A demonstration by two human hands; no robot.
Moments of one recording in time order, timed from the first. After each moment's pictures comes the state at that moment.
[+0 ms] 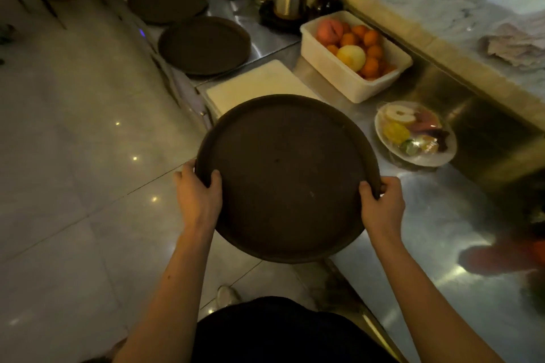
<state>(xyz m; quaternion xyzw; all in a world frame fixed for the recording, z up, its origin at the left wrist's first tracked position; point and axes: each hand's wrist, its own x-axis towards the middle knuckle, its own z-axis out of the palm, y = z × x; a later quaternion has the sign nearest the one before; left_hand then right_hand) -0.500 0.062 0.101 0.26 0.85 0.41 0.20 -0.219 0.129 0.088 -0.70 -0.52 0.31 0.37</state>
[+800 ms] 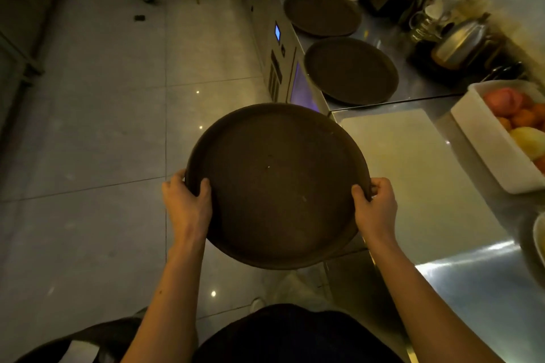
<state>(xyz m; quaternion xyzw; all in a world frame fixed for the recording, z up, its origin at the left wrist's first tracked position) -0.770 -0.033 0.073 0.04 0.88 0.46 0.13 -0.537 0.160 0.076 -0.57 -0.68 0.38 0.28</state>
